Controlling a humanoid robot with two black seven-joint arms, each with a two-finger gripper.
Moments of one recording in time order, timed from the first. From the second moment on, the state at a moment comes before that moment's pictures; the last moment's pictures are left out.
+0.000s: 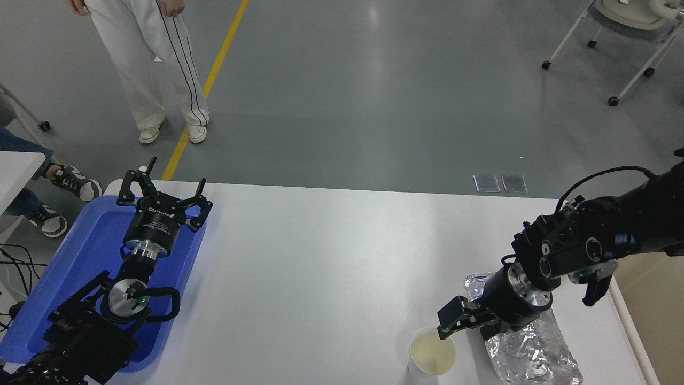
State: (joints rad) left arm -0.52 0.21 -0.98 -0.54 -0.09 -0.62 -0.36; right arm 1.66 -0.18 -1.29 1.46 -0.26 0.26 0.33
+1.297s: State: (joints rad) left arm -0.52 0.21 -0.98 -0.54 -0.09 -0.62 -0.36; right arm 1.56 -0.14 -1.26 1.44 -0.26 0.28 0.33
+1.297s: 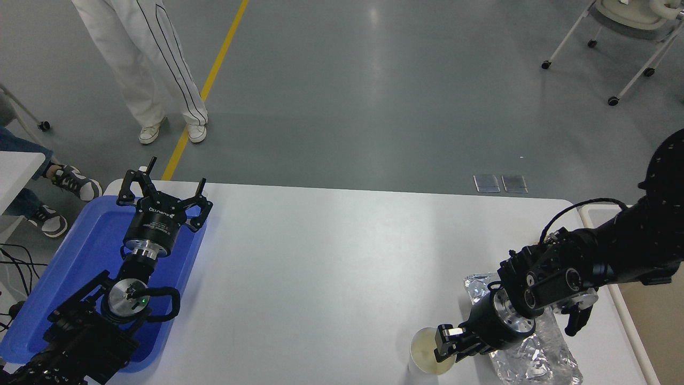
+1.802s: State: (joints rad) left arm -0.52 0.21 -0.98 -0.54 -0.09 -0.62 -0.36; right arm 1.59 -0.16 -1.28 1.43 -0.21 0.41 0.33
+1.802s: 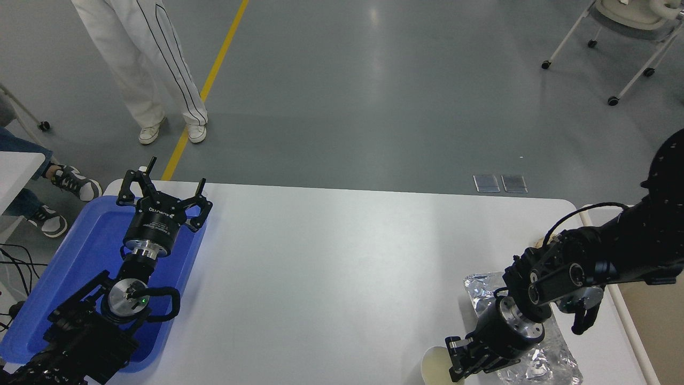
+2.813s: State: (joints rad) left arm -0.52 0.21 -0.98 -0.54 -0.09 -0.62 -0.36; right arm 2.20 -0.26 -1.50 1.44 -0.22 0.78 0.33
